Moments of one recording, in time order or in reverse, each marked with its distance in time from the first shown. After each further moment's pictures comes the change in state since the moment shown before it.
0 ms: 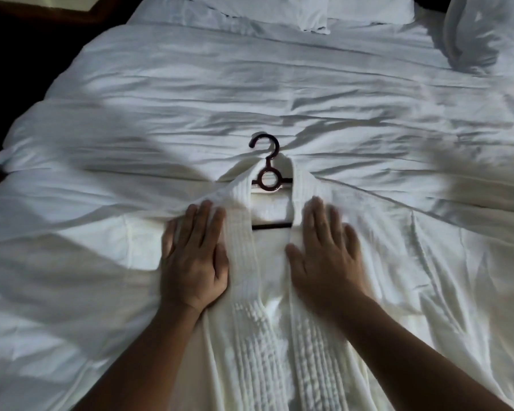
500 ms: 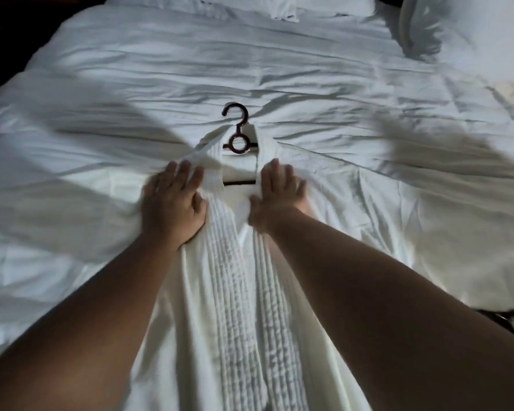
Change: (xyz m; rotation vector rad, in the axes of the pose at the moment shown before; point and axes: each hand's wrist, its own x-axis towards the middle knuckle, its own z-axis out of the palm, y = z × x) left_hand 0.017 0.001 -0.007 0.162 -0.175 -0.025; right_hand 0.026 -0.021 -0.003 -0.239 -0.347 0.152
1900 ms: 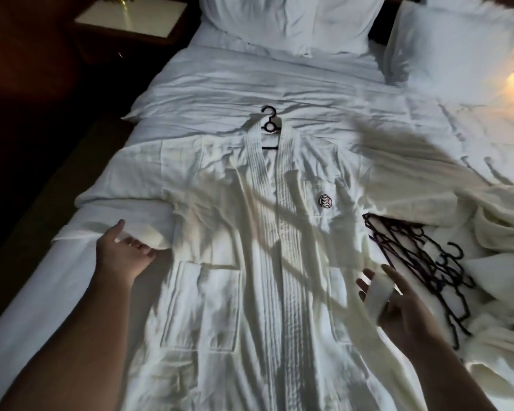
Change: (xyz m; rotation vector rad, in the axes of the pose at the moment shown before) left_hand -0.362 -0.119 -0.268 -2.133 0.000 -1.448; right_hand -0.518 0.207 0.028 2.061 -0.123 0.426
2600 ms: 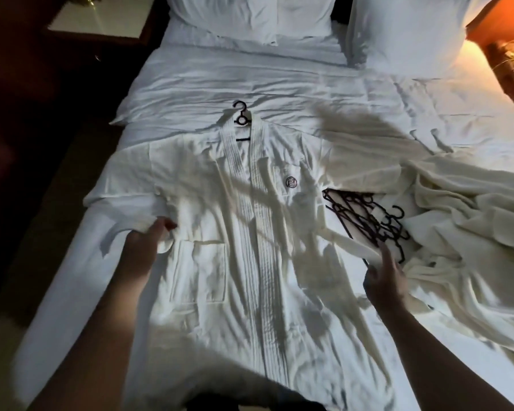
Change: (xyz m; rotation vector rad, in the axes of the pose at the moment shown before) left_hand -0.202 -0.023 0.075 0.925 -0.163 0.463; right_hand -0.069 -0.024 -0.077 -1.235 0.521 -0.496
